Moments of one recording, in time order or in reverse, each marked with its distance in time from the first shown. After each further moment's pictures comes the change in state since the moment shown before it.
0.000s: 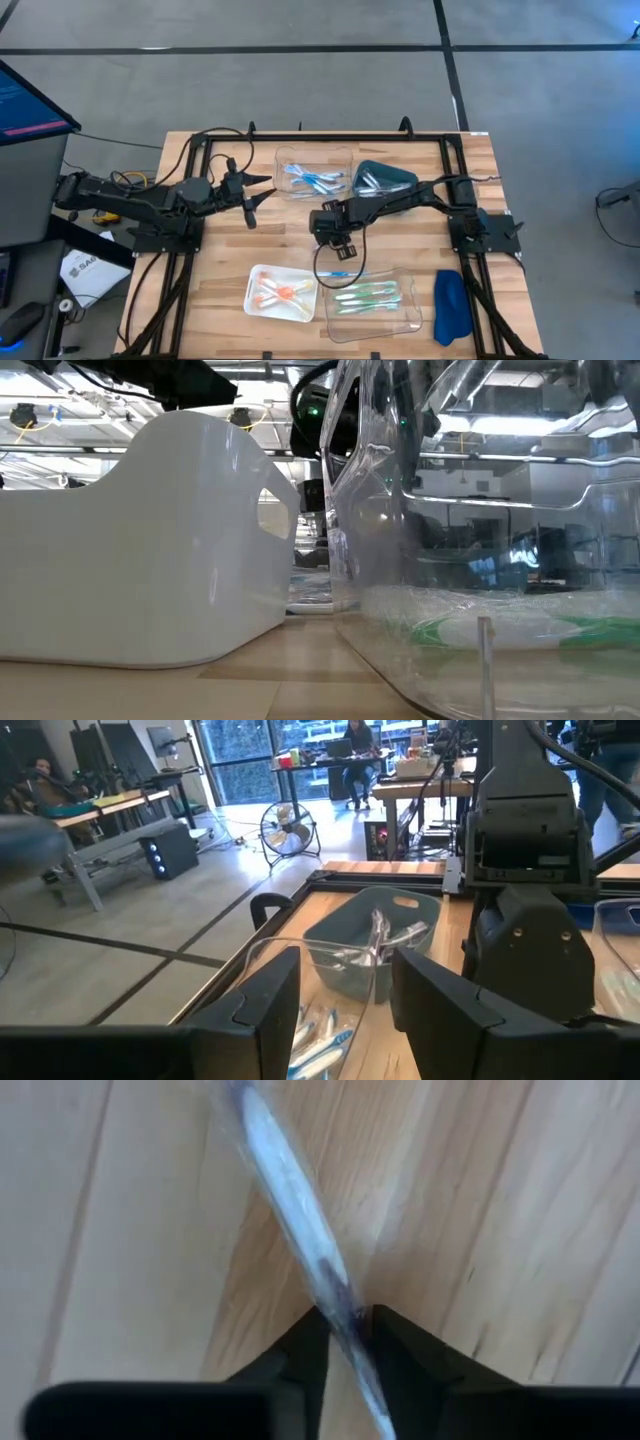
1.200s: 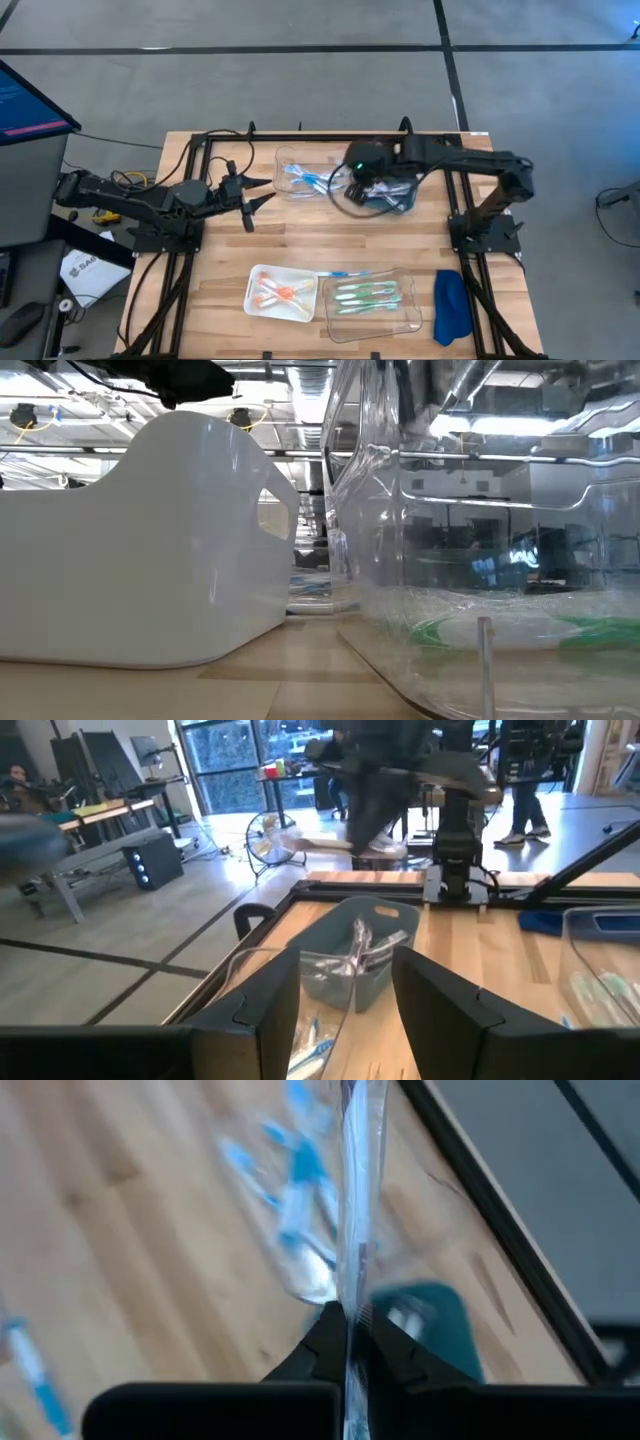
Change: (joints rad) left arm -0.040 -0.010 0.000 0.012 0.000 0.000; right arm -0.157 -0.459 0.296 -0.471 0.239 0.571
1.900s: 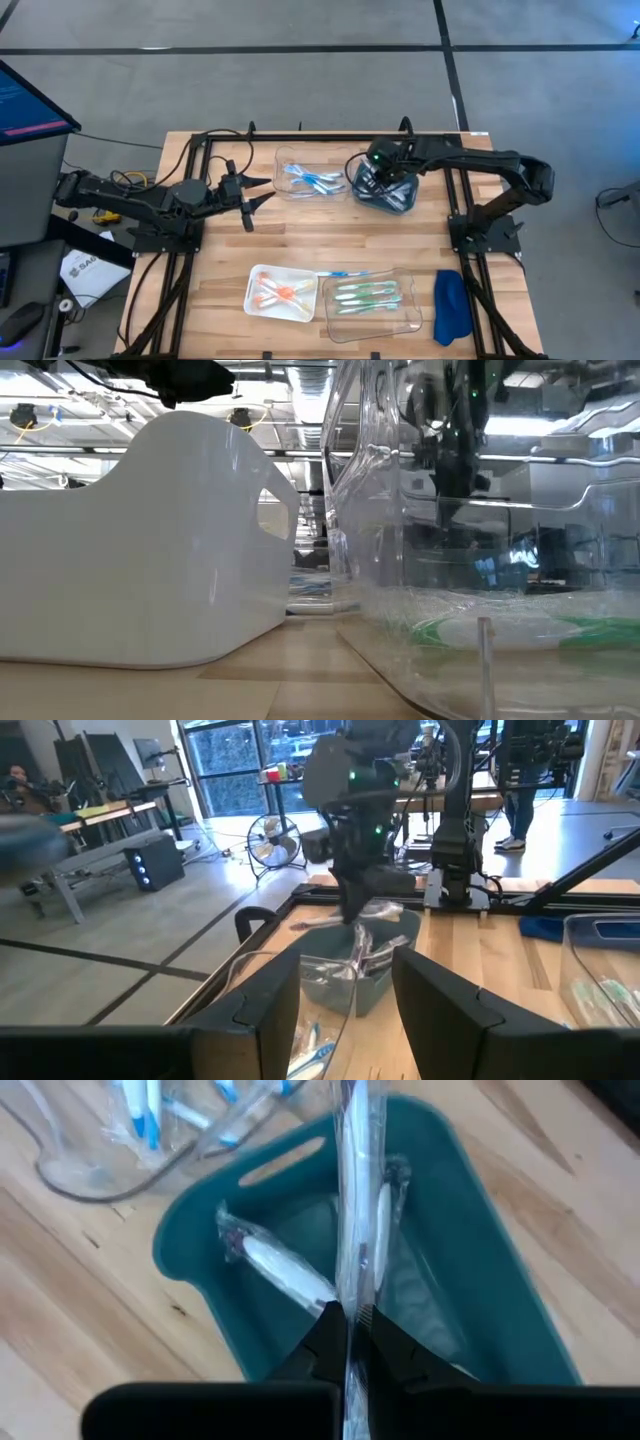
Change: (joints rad) left arm 0.000 -0.005 0.000 0.008 0.000 -0.002; right arm -0.282 -0.173 -0.604 0.299 -0.181 0.114
